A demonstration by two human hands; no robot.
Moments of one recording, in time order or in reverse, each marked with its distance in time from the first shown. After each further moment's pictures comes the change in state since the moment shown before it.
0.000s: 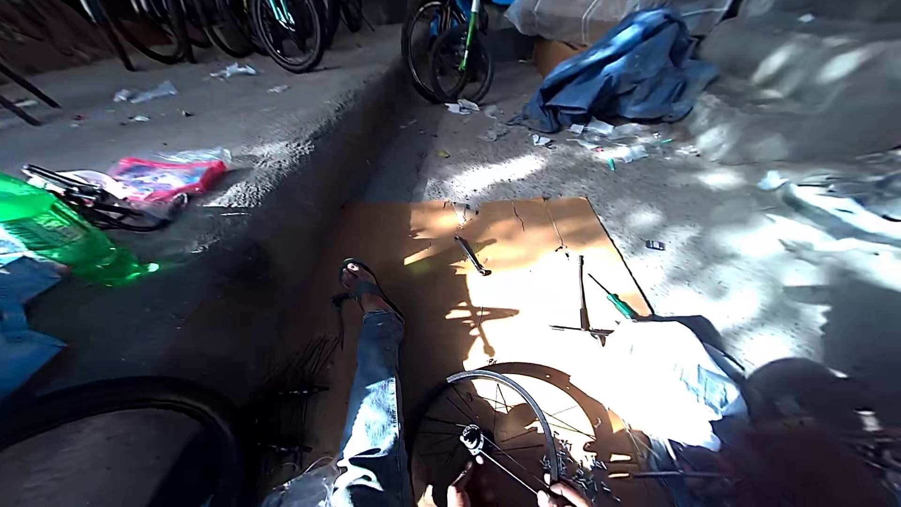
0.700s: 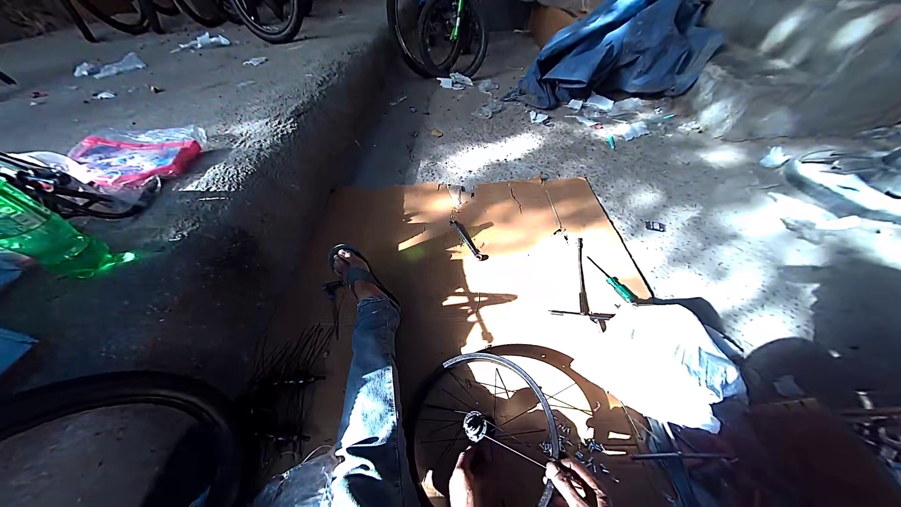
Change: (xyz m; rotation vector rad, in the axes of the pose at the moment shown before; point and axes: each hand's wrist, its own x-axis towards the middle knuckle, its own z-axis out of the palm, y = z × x) left_hand -0.004 0.002 0.013 0.197 0.088 -0.032; right_hand 0.003 -0.003 0.004 0.219 0.157 0.061
